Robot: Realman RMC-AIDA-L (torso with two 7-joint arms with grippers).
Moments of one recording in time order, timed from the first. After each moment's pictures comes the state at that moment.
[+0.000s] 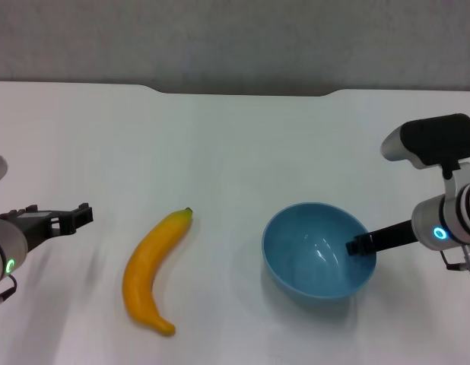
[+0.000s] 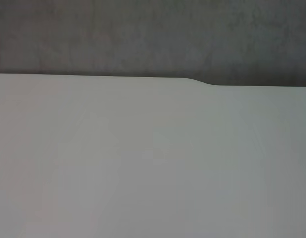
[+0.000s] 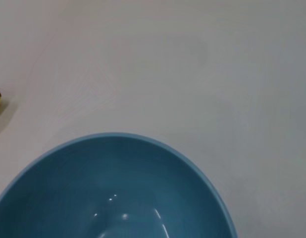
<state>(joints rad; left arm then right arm) -0.11 -2.04 -1.38 -1.33 -0.13 0.43 2.82 0.64 2.01 1.57 0.86 -2.43 0.90 -0.30</state>
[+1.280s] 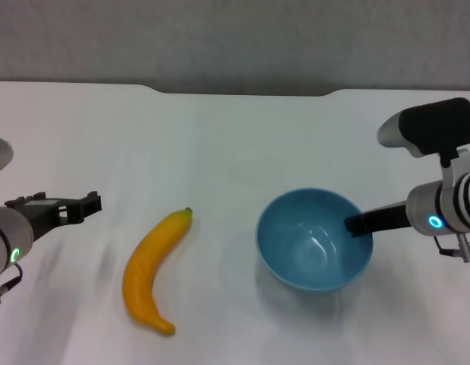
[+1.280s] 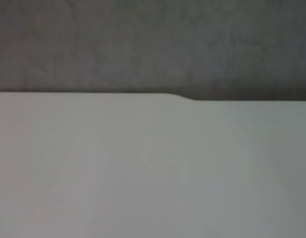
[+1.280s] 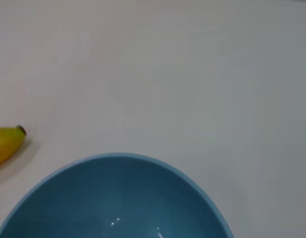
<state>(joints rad) -0.10 -2.04 -1.36 -1.42 -0.14 0.48 2.83 0.58 2.00 1.52 0.99 -2.42 0.84 -0.29</state>
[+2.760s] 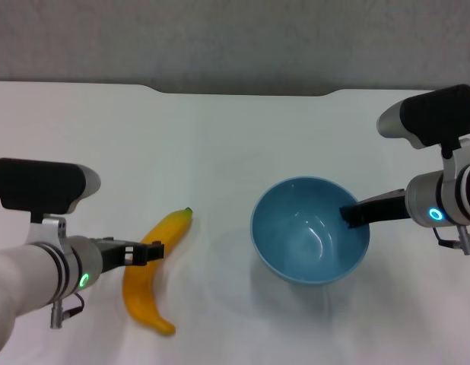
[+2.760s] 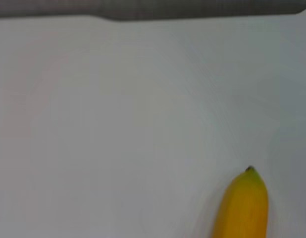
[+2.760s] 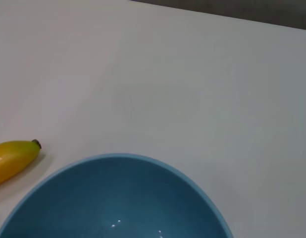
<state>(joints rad) -0.27 -2.04 -1.23 -1.25 -0.25 0.59 2.84 0.55 2.00 1.51 1.08 -2.44 0.86 -0.30</state>
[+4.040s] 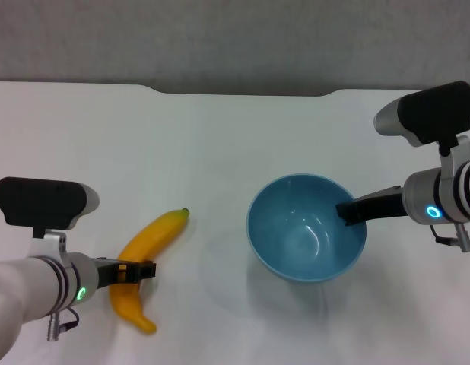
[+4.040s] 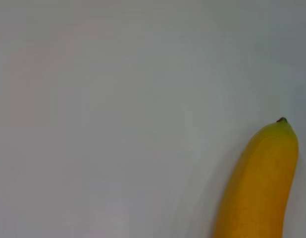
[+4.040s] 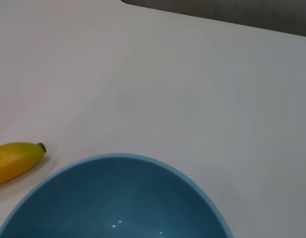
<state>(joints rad) -0.33 -2.04 -1.23 -1.09 -0.29 0.55 2.84 0.55 2.00 1.51 1.10 -2.43 0.86 -0.31</state>
